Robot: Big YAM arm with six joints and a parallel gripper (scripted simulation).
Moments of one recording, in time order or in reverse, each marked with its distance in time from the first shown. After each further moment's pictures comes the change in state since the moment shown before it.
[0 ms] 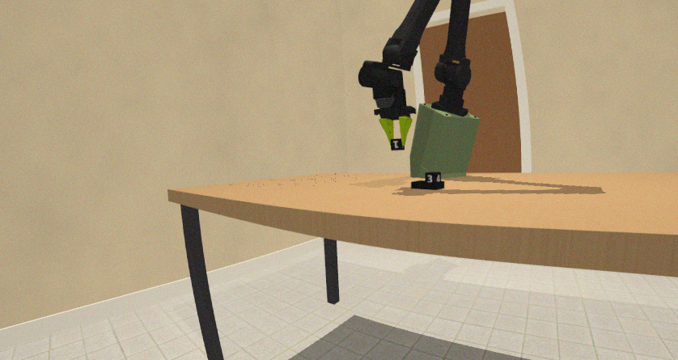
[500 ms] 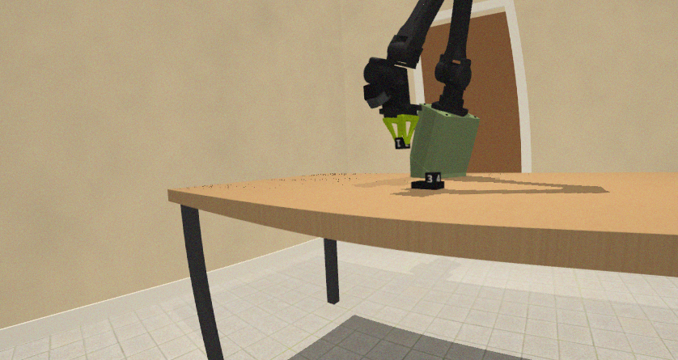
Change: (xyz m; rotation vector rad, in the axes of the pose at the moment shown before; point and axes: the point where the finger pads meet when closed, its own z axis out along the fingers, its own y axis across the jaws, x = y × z) arm -0.009 0.016 -0.003 -0.001 -0.002 0.465
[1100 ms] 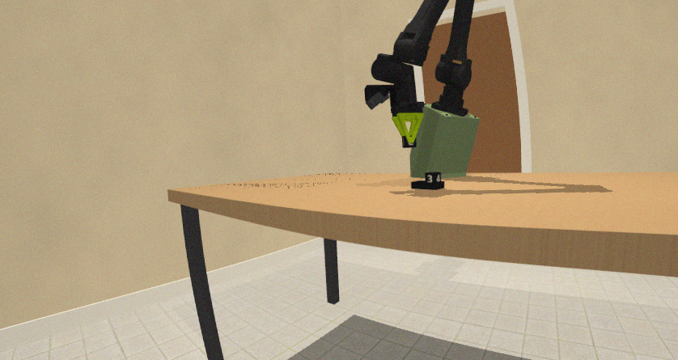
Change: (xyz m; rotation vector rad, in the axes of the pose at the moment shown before) arm 0.002 0.022 -0.002 0.000 0.001 0.567
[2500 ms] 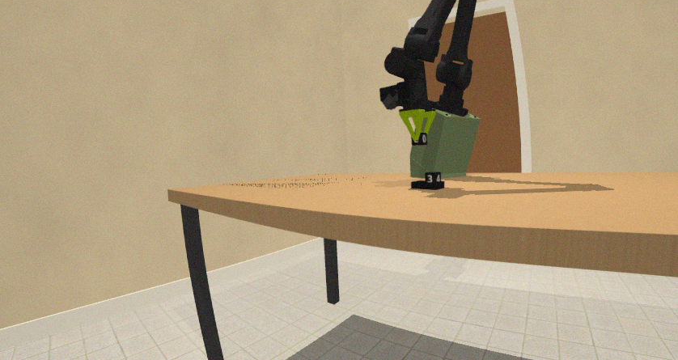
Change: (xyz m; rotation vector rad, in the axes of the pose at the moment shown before) arm 0.020 0.024 -0.005 -0.003 -0.012 0.910
